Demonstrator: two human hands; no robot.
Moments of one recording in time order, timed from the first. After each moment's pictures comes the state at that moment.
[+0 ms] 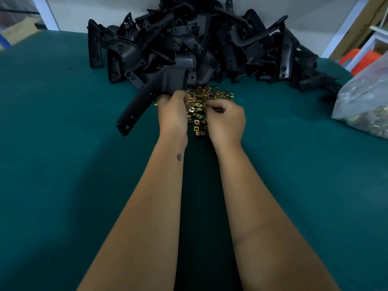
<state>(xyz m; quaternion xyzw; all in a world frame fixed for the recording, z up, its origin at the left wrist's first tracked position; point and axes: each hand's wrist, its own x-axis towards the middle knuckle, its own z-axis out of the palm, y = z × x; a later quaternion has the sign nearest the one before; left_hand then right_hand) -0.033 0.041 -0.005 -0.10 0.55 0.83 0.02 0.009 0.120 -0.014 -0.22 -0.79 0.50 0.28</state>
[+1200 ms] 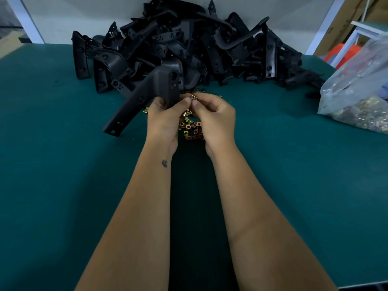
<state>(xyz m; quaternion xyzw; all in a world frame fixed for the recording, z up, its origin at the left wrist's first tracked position) -0.025 0.037 -0.005 0.02 0.52 0.85 0.07 0.008 0.124 -0.009 -0.14 -0.63 0.71 0.29</state>
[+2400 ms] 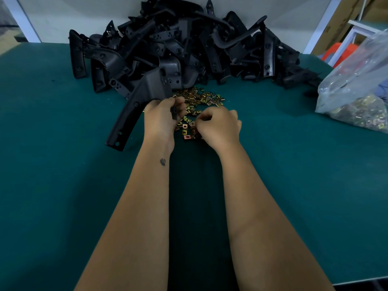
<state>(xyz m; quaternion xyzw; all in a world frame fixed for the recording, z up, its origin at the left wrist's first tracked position) -0.026 0.038 0.004 -0.05 0.48 0.87 0.08 0.014 0.144 -0.012 -0.22 -0.92 0.30 0.16</state>
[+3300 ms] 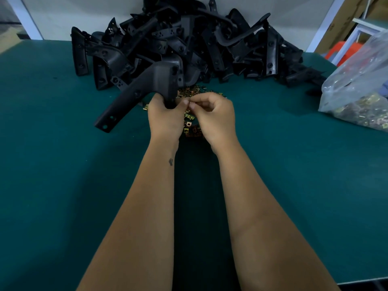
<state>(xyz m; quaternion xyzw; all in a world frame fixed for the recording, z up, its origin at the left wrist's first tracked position) -0.027 0.041 -0.010 0.02 0.65 0.76 -0.03 0.011 0.129 -0.006 -0.11 -0.75 0.59 0.27</state>
